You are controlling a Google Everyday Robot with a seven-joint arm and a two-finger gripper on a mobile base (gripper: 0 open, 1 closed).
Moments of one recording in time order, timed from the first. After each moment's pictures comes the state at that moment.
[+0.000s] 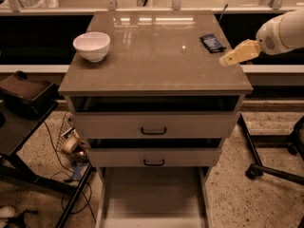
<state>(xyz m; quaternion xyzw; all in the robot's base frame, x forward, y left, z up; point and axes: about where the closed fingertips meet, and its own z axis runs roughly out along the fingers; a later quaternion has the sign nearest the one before) 0.678 -0.286 0.916 -0.32 0.84 0.01 0.44</state>
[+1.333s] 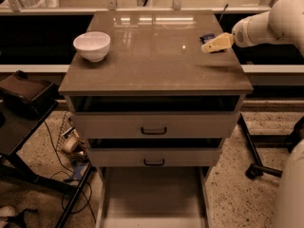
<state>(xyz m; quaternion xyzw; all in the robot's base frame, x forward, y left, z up) 0.803 -0.273 0.875 -0.27 0.84 0.05 0.48</state>
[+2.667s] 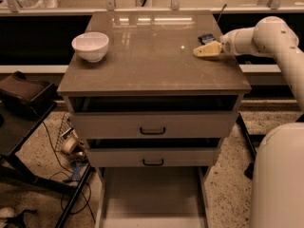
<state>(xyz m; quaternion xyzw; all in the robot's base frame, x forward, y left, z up) 0.857 -0.256 0.813 -0.25 0.83 0.10 0.49</state>
